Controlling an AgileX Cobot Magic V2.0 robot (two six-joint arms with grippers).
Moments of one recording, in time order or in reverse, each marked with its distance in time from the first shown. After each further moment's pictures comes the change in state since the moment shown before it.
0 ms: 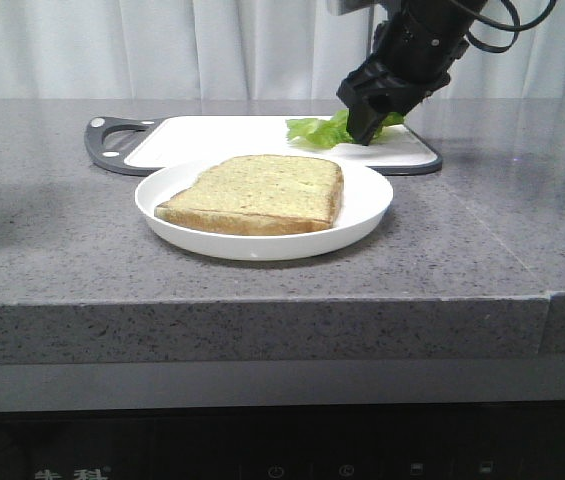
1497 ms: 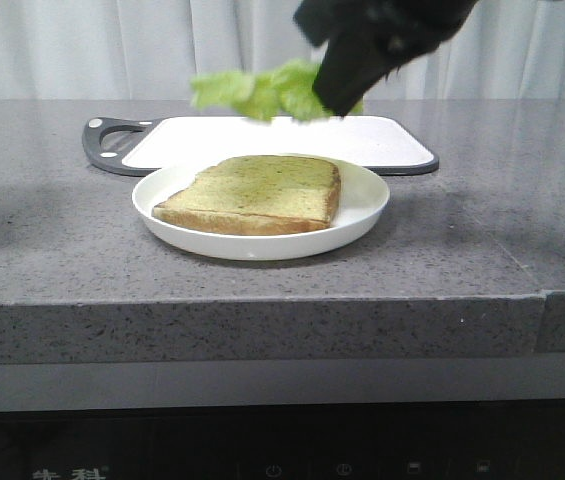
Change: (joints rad) left arm 0.000 0.000 0.000 0.000 0.006 0.000; right arm 0.271 -0.607 0.729 0.163 -0.207 -0.002
